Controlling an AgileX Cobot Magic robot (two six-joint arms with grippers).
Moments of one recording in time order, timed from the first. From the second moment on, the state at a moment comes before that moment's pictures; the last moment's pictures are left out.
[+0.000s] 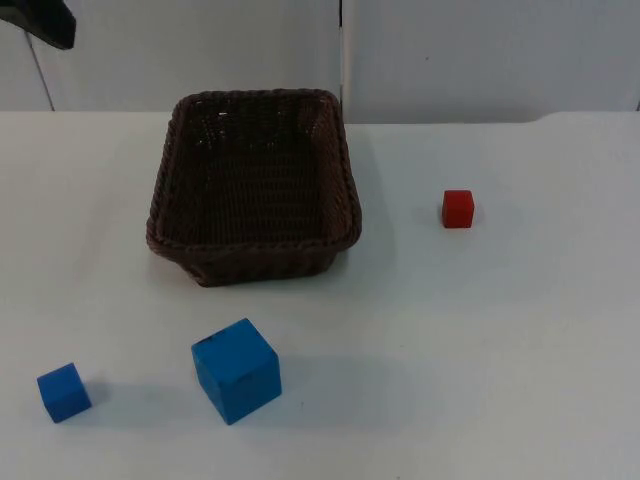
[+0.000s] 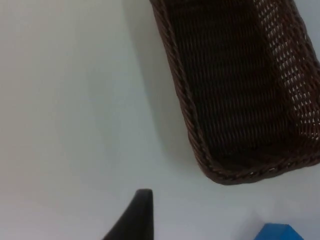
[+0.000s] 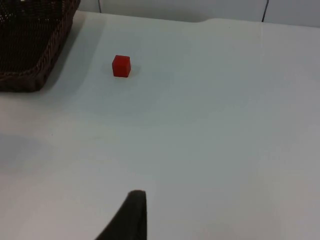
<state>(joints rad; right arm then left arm) 0.13 0.00 -0.52 0.03 1.08 -0.07 0.00 1.40 -1.08 -0.42 0.75 0.30</state>
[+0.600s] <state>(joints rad) 0.00 0.00 -0.52 0.03 1.08 -0.07 0.00 1.69 -1.21 -0.52 0.74 0.38</state>
